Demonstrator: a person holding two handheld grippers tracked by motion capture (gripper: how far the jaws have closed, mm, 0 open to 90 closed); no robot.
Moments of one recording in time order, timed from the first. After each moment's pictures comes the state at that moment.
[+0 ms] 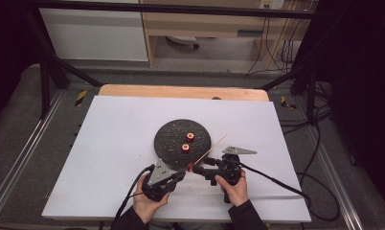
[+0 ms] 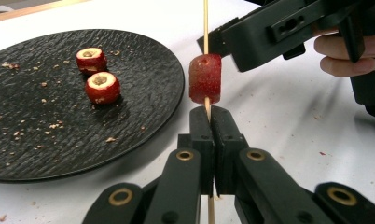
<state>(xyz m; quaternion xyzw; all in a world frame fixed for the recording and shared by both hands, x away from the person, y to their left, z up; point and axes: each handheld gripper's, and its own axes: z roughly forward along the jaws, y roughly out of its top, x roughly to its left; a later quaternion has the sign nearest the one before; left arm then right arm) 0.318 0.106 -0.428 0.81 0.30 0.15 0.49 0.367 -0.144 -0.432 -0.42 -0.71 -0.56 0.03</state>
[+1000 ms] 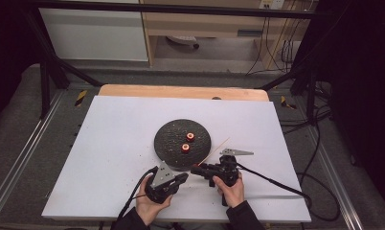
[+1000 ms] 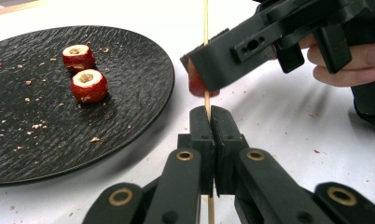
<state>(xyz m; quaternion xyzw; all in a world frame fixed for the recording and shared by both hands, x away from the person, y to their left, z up) 0.316 0.100 -0.432 0.81 0.29 0.15 0.49 0.366 -0.139 -0.438 -0.42 -0.70 -0.56 0.07</state>
